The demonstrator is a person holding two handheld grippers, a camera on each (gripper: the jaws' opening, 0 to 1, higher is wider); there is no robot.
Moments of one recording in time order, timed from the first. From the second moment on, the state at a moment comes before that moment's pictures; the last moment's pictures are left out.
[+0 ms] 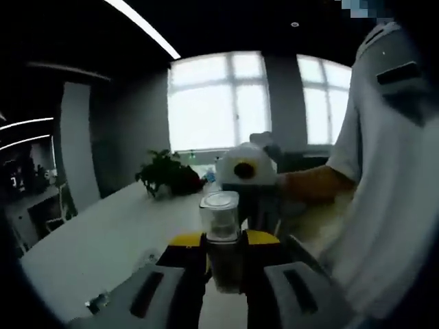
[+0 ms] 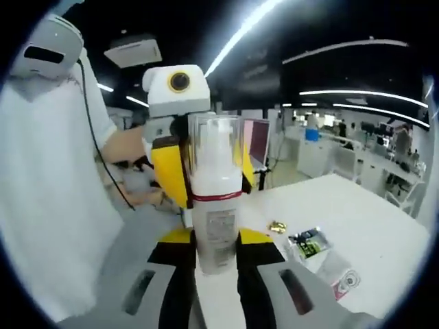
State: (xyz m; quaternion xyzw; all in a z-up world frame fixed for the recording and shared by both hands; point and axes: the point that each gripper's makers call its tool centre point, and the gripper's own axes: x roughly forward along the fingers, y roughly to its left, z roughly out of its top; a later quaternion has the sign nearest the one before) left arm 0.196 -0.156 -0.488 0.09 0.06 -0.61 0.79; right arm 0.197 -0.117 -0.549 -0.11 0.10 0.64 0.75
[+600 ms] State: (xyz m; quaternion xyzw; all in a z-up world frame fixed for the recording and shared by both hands) left arm 0.209 -0.167 -0.551 0.08 0.14 -0.61 0.77; right arm 0.206 -0.132 -0.612 -0.13 0.15 0.63 0.75
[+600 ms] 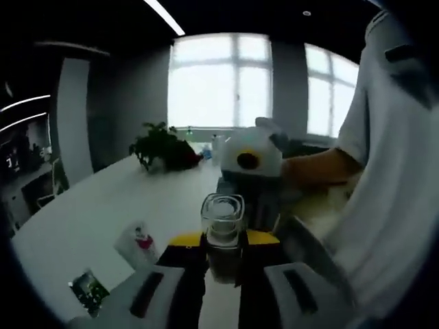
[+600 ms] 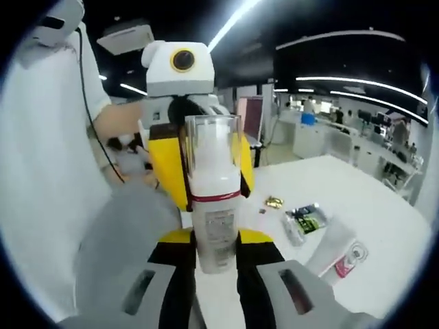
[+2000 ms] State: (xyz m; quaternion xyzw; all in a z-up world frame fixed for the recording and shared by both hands) left arm 0.264 -0.191 -0.734 0.17 0.25 -0.61 0.73; right arm 0.269 -0.163 -0.790 -0.19 0.21 0.57 0.77
